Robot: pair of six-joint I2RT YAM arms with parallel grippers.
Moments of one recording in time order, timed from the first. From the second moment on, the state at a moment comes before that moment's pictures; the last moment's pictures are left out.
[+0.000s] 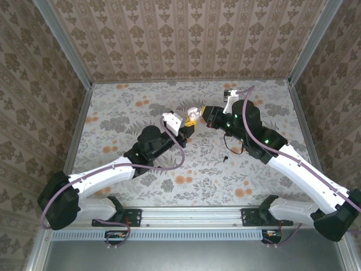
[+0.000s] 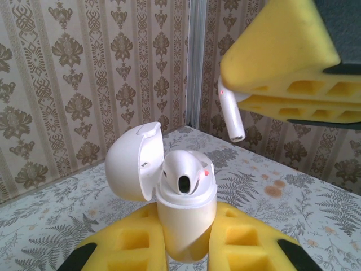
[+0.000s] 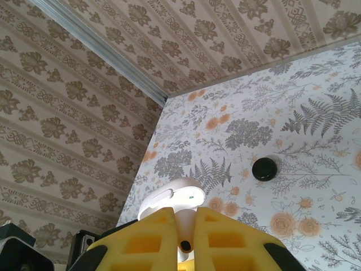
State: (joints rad) left arm -0.92 1.24 0.73 0.53 0.00 -0.05; right arm 0.66 1.13 1.15 -0.31 0.05 0.74
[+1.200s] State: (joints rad) left arm -0.94 1.25 0.73 0.53 0.00 -0.05; right arm 0.68 1.14 1.08 -0.24 0.05 0.68
